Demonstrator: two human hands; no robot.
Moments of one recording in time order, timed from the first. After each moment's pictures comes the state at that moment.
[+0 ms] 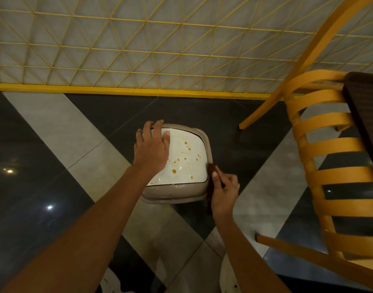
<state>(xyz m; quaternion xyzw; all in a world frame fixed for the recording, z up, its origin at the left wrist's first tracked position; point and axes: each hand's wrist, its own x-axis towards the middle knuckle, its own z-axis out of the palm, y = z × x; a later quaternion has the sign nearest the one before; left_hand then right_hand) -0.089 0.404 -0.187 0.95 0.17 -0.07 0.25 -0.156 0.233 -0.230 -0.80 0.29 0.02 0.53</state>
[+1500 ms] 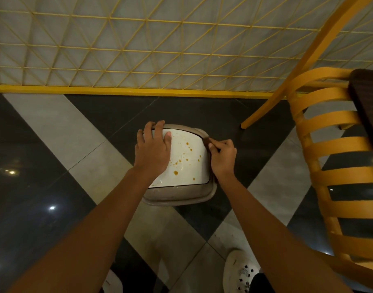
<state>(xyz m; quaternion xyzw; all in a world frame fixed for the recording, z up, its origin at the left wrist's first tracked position) -0.090 0.405 -0.192 0.96 0.15 -0.06 0.24 -0.067 0.239 -0.236 -0.89 0.13 0.03 0.43</state>
